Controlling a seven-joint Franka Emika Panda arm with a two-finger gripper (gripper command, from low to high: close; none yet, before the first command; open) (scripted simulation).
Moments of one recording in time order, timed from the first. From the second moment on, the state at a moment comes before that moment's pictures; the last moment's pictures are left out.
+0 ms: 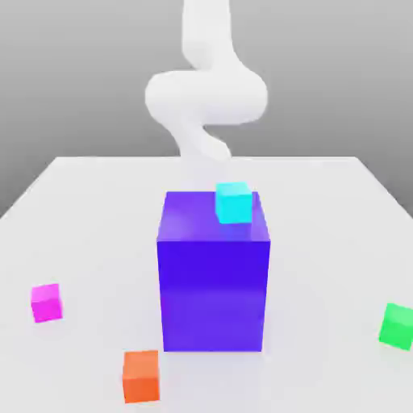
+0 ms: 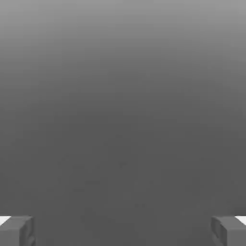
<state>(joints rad) -0.06 -0.71 -0.02 -2.34 -0.01 2.35 0.85</state>
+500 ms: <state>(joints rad) -0.37 -0.16 -0.20 -2.57 -0.04 2.66 1.14</state>
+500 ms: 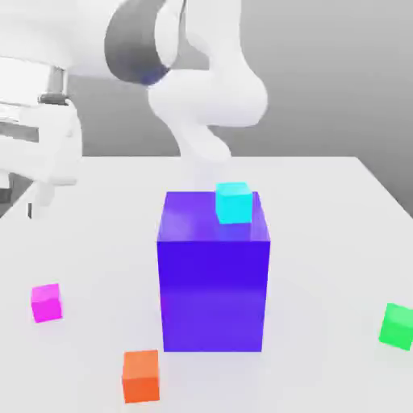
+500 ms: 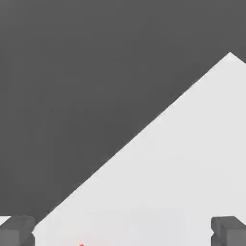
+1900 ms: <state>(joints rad) -0.17 0.16 0.12 -2.53 -0.04 2.72 1.41</state>
